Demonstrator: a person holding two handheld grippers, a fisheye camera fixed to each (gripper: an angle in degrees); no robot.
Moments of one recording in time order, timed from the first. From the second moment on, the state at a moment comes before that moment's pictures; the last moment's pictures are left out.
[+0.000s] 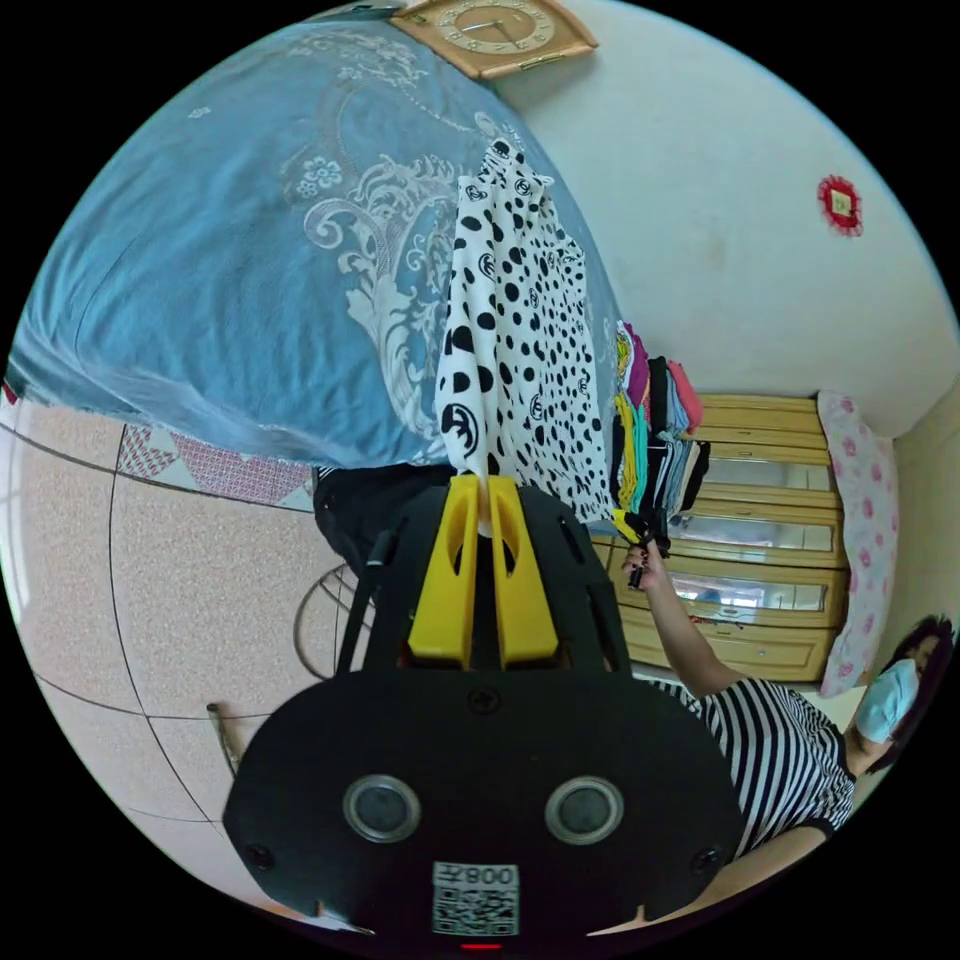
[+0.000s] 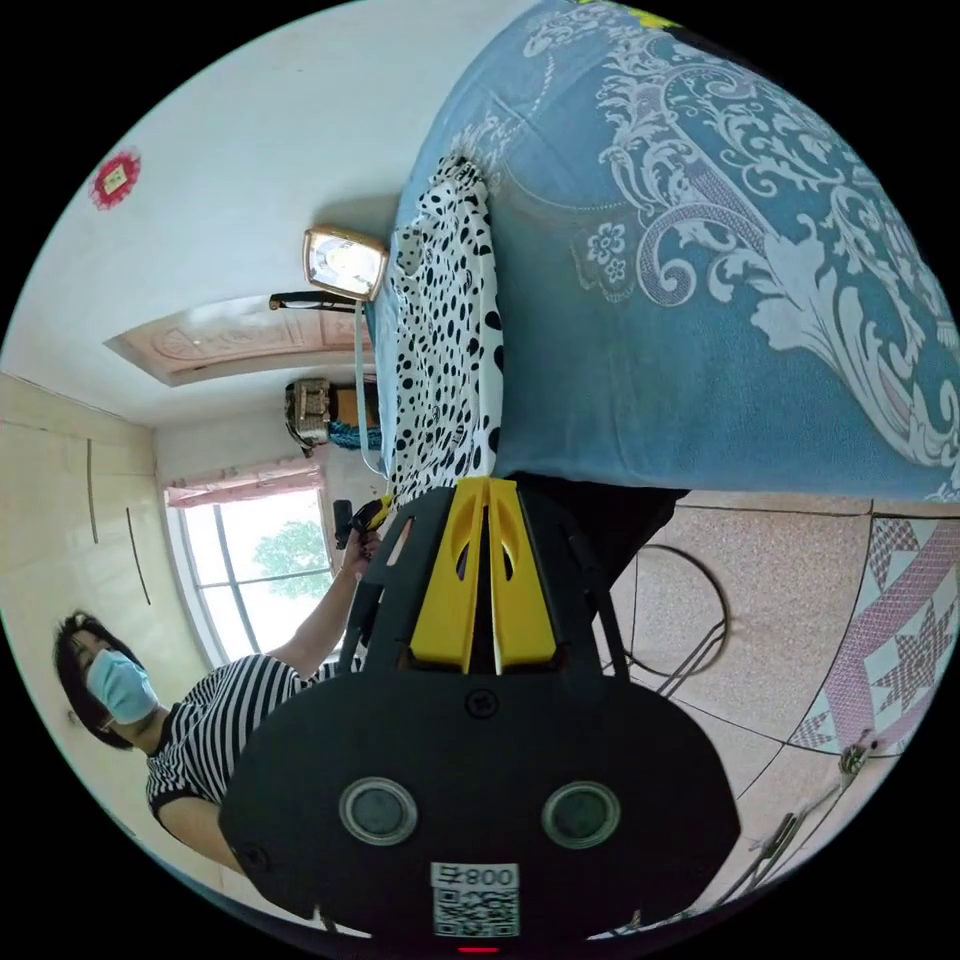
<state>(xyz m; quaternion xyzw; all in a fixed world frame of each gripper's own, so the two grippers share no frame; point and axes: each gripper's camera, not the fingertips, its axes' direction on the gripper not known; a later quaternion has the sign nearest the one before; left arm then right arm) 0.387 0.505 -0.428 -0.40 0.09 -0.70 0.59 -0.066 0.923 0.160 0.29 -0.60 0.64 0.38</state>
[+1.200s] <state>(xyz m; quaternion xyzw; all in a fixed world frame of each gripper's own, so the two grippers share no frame) 0.122 0.673 -0.332 -0.32 0.07 -0.68 0.65 0.188 0.965 0.321 0.38 -0.54 0.65 0.37</state>
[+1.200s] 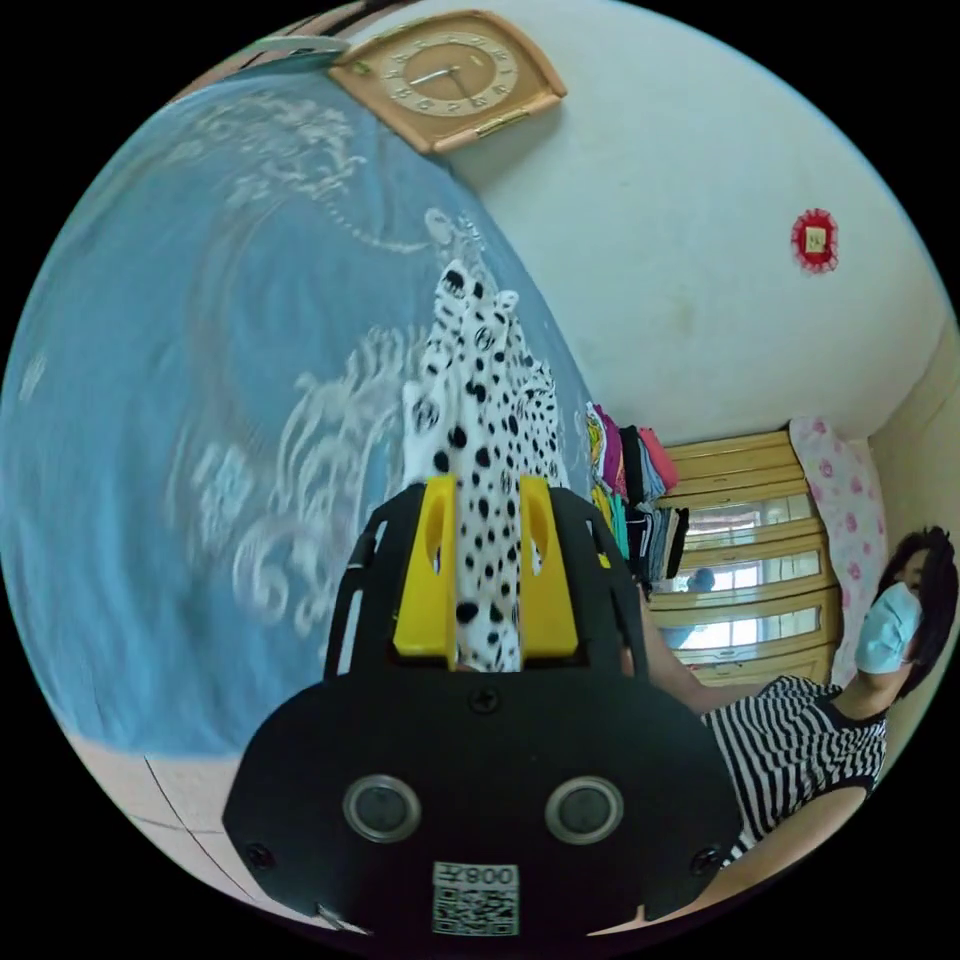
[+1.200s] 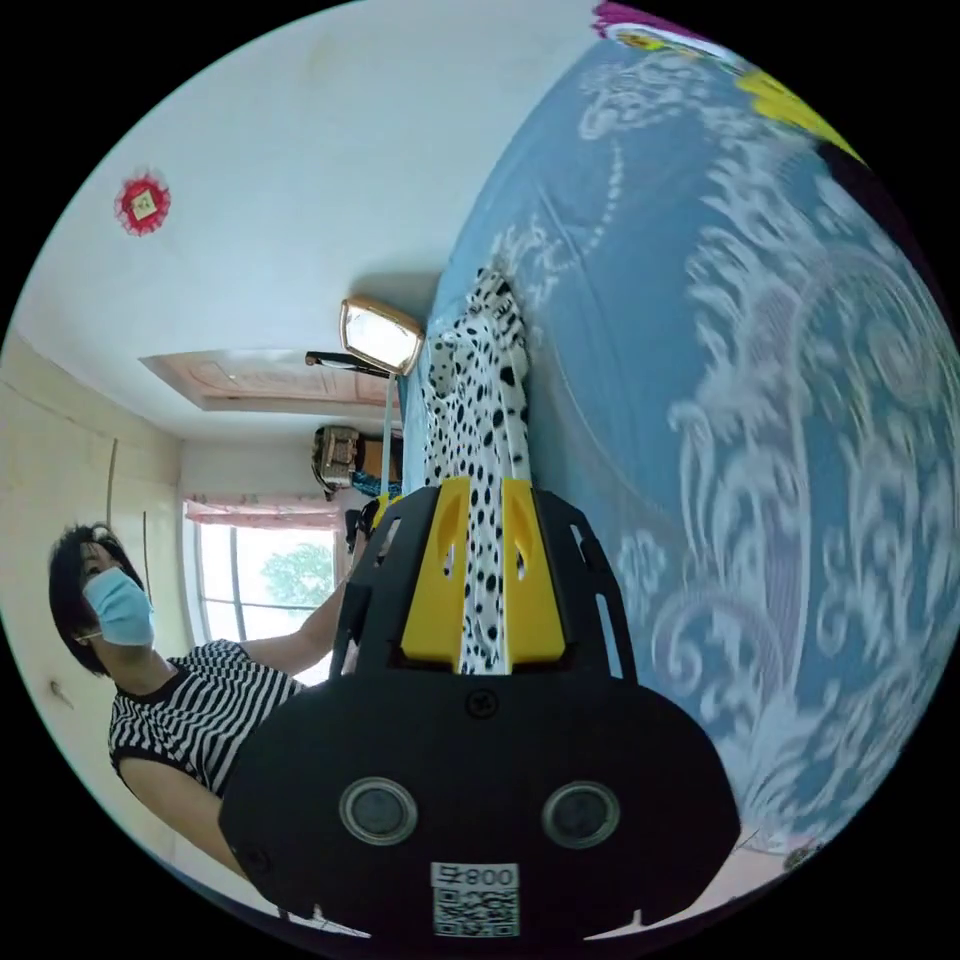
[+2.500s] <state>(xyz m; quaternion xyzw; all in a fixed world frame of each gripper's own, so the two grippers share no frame) -0.112 0.744 -0.171 -0.27 -0.04 -0.58 0.77 0.517 0.860 0.376 0.35 -0.30 0.70 0.55</state>
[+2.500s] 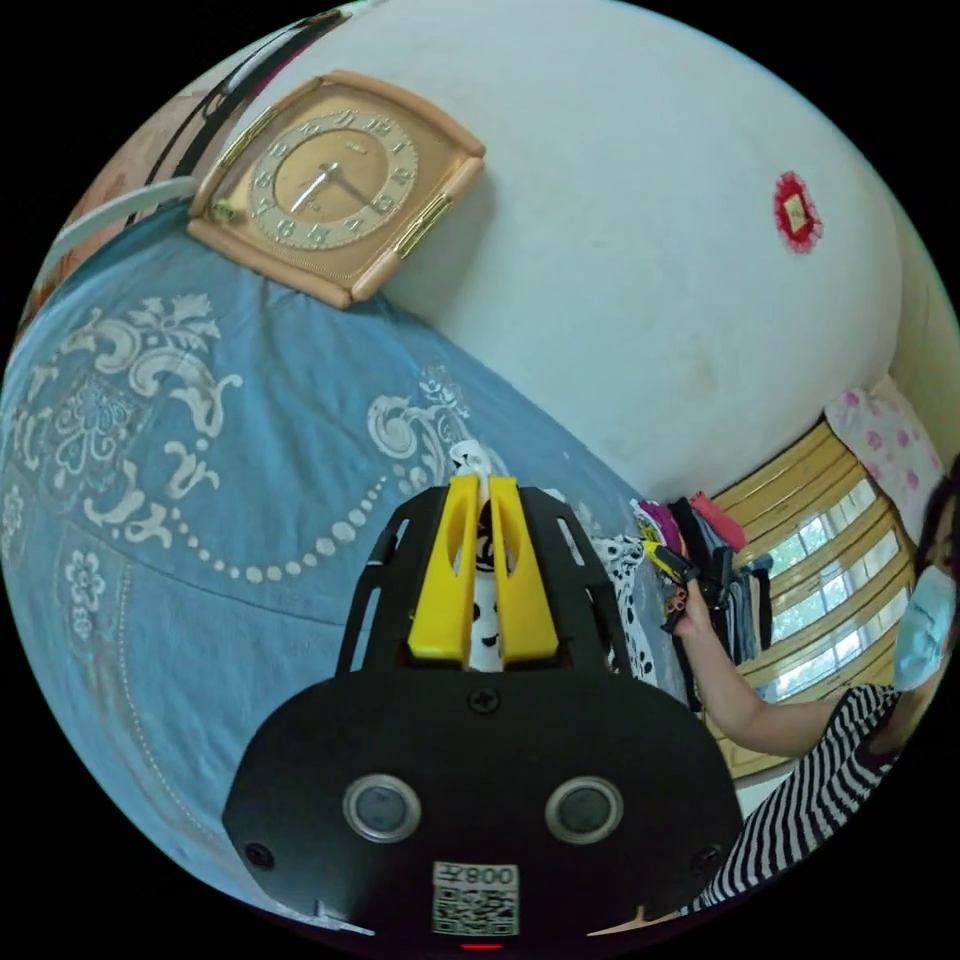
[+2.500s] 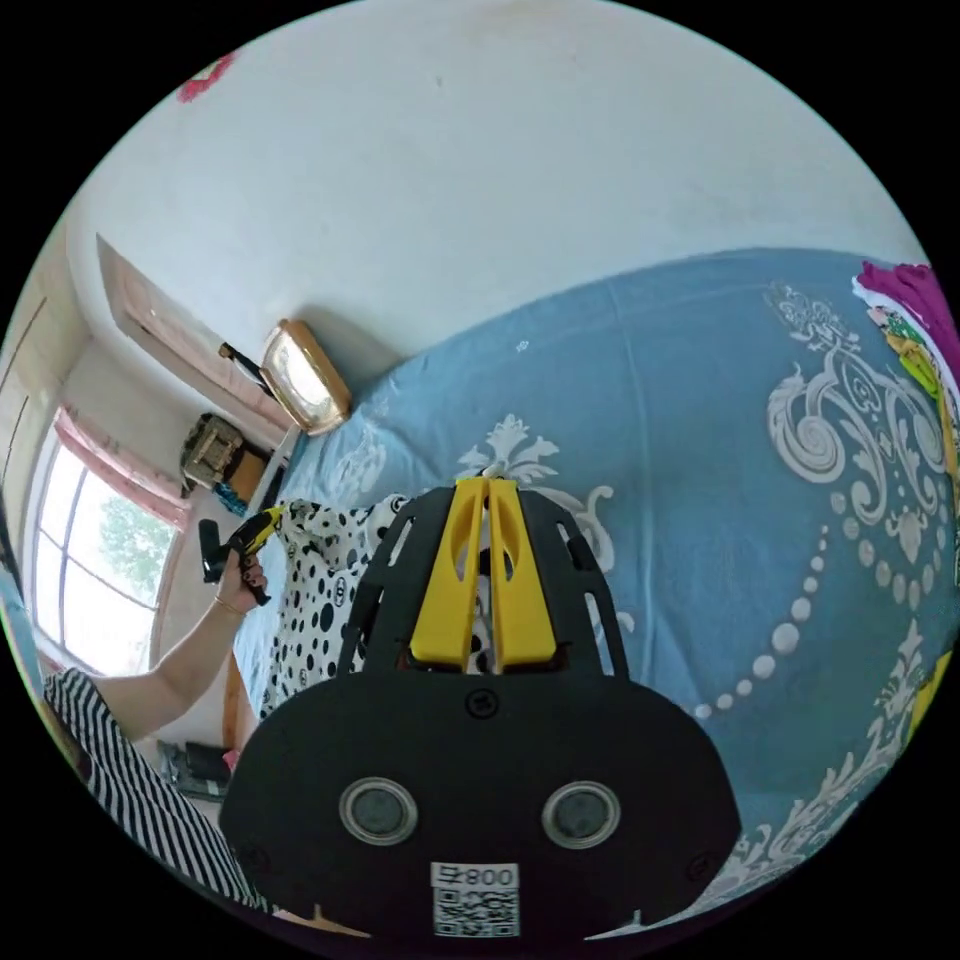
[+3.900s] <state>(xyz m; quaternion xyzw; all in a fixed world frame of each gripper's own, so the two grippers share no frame) -0.071 0.828 -0.187 -0.36 0.03 -0.60 0.71 0.462 0.852 0.401 0.30 -0.46 0.62 0.56</state>
